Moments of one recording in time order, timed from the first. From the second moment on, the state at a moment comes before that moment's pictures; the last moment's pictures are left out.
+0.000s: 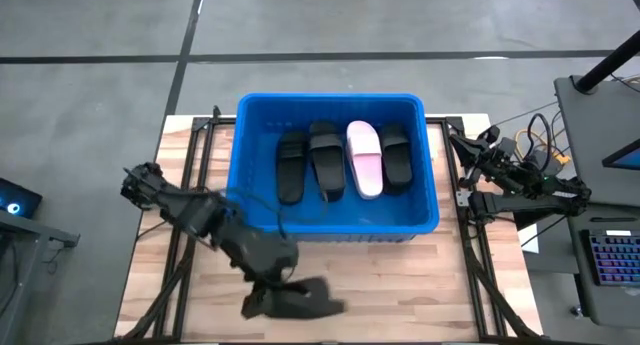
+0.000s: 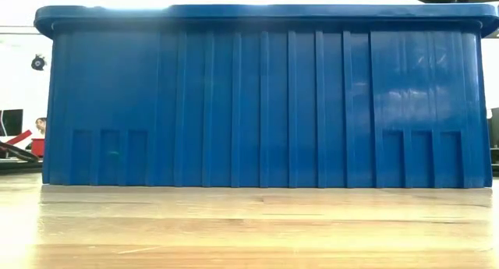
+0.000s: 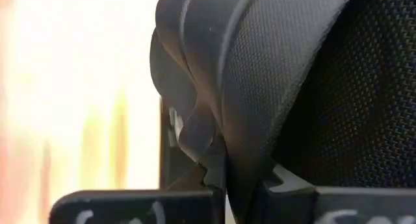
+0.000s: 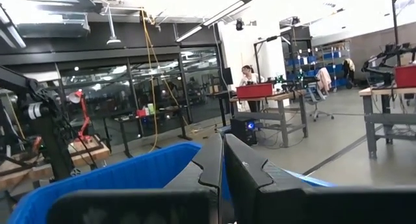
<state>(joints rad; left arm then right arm) -0.52 1.69 2.05 -1.11 0.24 -0.79 0.05 0.04 0.45 -0.10 0.60 -0.03</state>
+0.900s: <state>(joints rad) -0.11 1.69 2.12 -1.37 -0.87 -0.18 0.05 0.04 0.45 -0.09 0.60 0.13</state>
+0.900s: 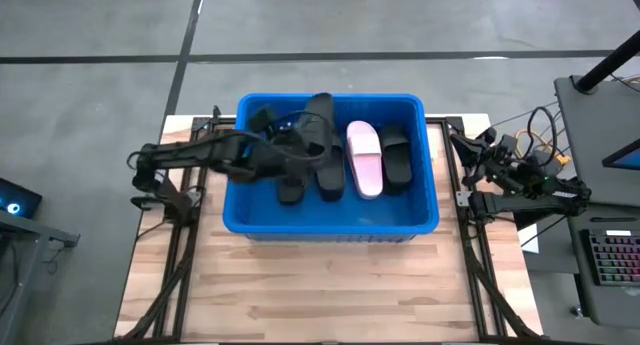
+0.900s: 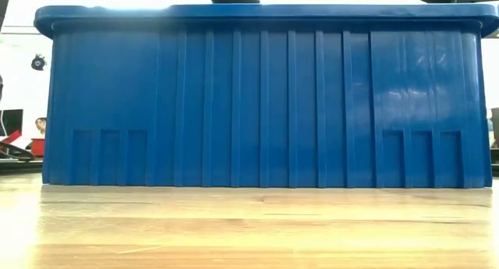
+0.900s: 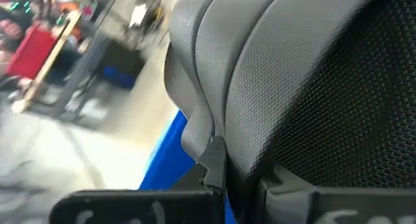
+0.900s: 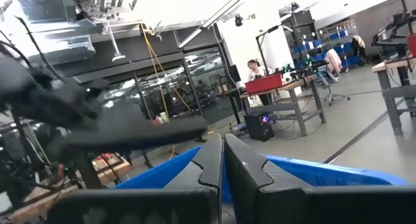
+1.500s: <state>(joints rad) 0.00 1.46 1.33 -1.13 -1.00 -0.15 0.05 0.04 0.52 -0.09 0.61 0.21</state>
